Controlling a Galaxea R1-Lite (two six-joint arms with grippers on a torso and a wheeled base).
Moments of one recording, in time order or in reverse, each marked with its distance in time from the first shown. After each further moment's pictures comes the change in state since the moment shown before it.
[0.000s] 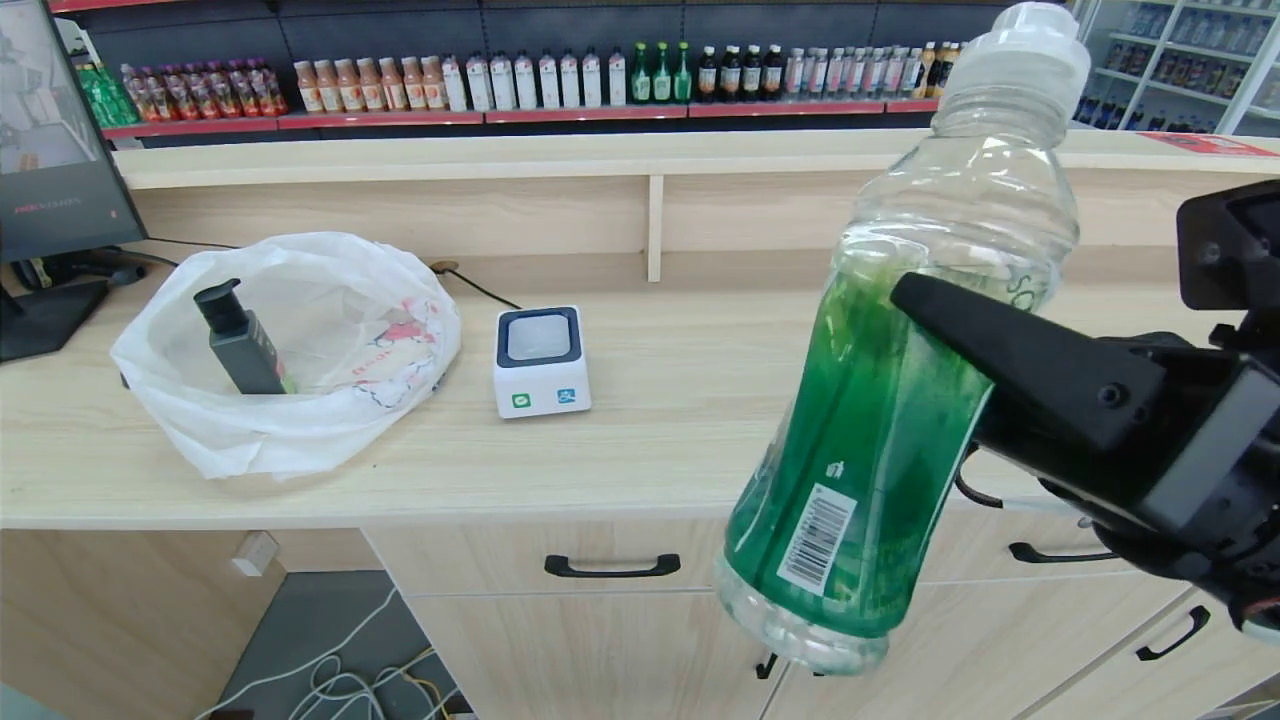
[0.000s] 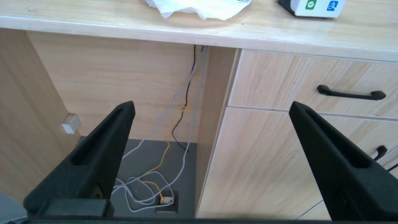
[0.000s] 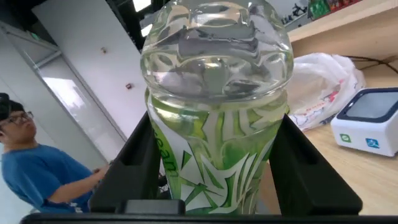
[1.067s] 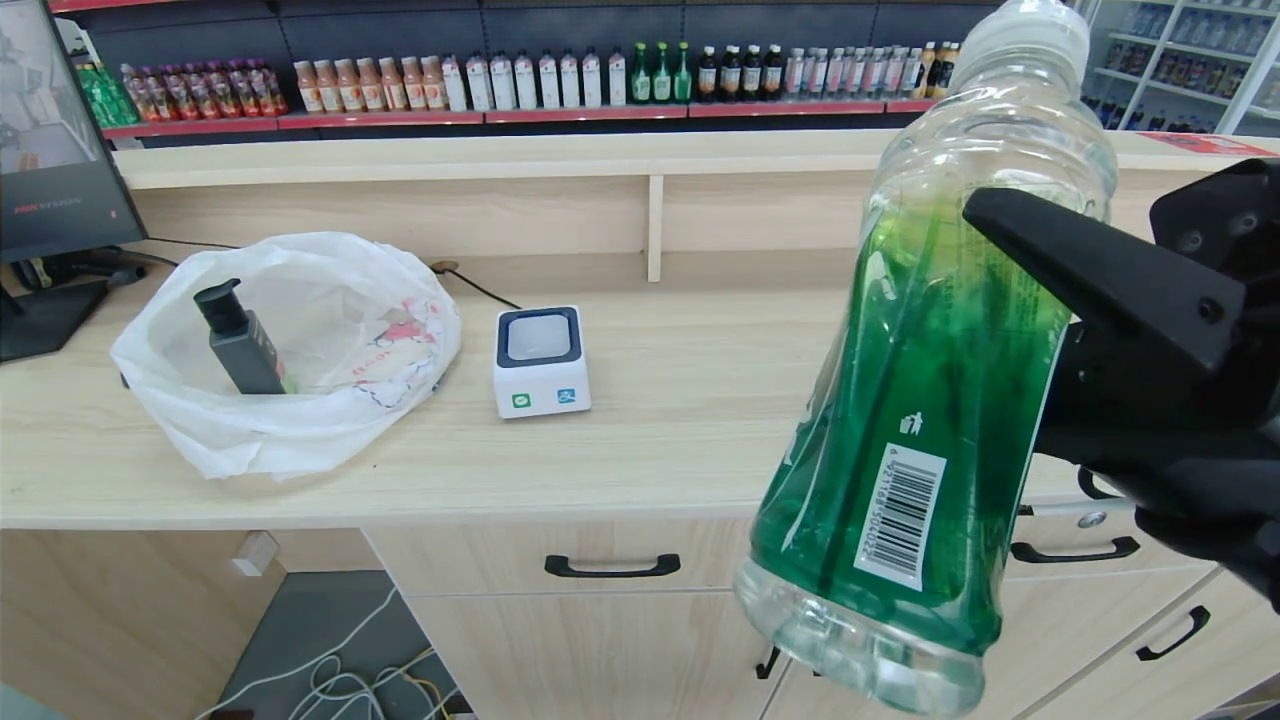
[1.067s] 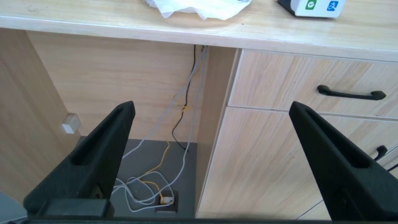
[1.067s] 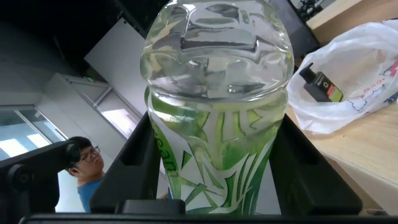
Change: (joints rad) left arm 0.000 0.000 0.000 0.000 0.000 0.000; right arm 0.002 -0.029 -0.028 0.000 0.000 0.350
